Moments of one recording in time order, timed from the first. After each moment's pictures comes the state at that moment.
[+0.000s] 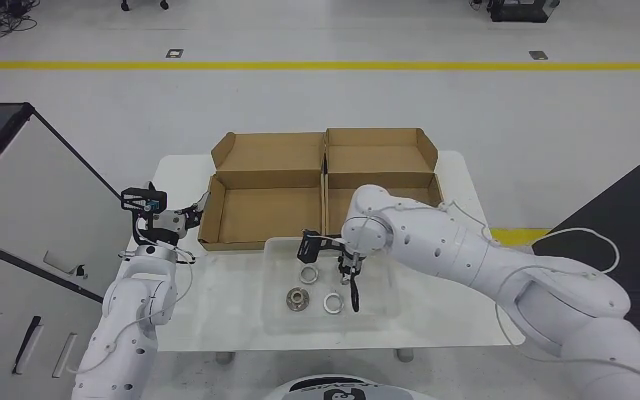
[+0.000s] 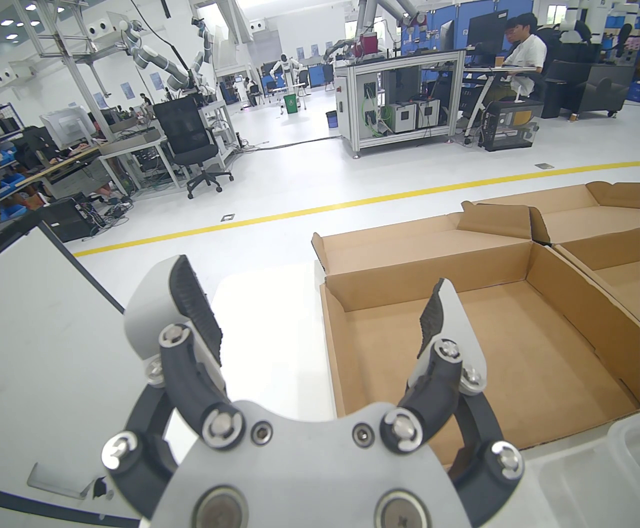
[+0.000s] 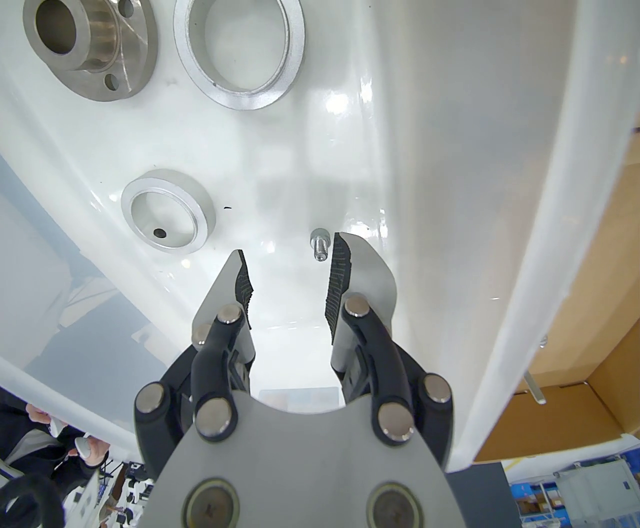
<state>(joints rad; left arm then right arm) 1.73 -1.15 -1.60 -1.80 1.33 0.00 0.00 -0.58 -1.23 0.22 -1.38 -0.51 -0.28 1.42</state>
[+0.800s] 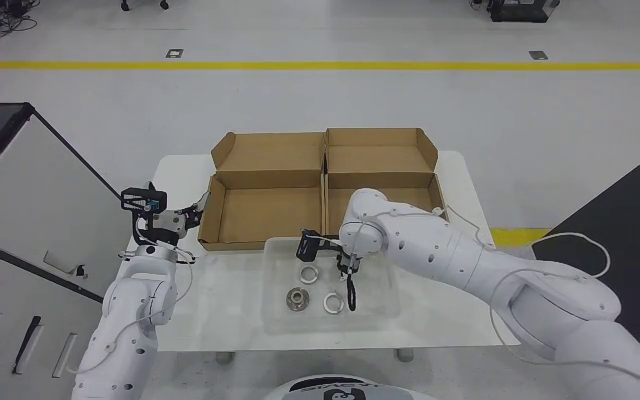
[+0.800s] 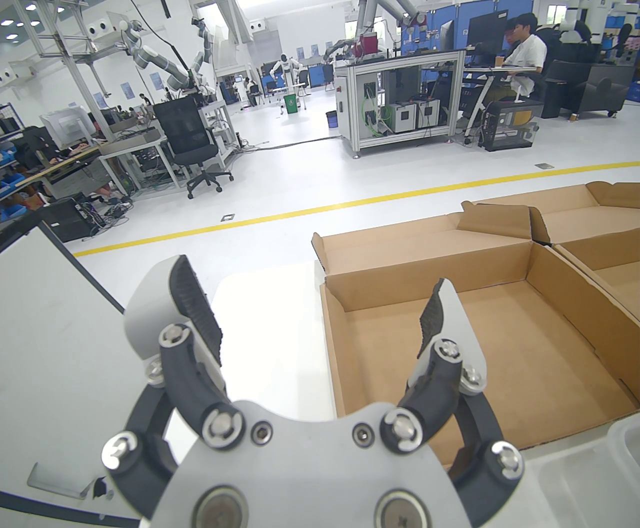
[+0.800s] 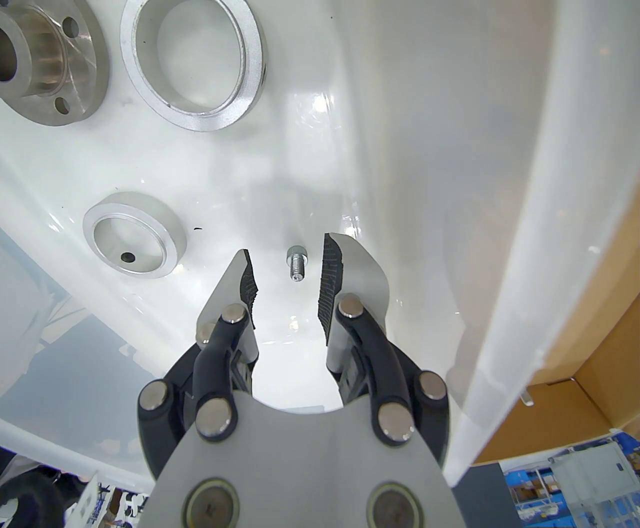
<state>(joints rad) 1.73 -1.15 -1.60 -1.80 1.33 0.00 0.00 -0.61 -1.26 0.24 -1.35 -0.61 -0.28 1.39</state>
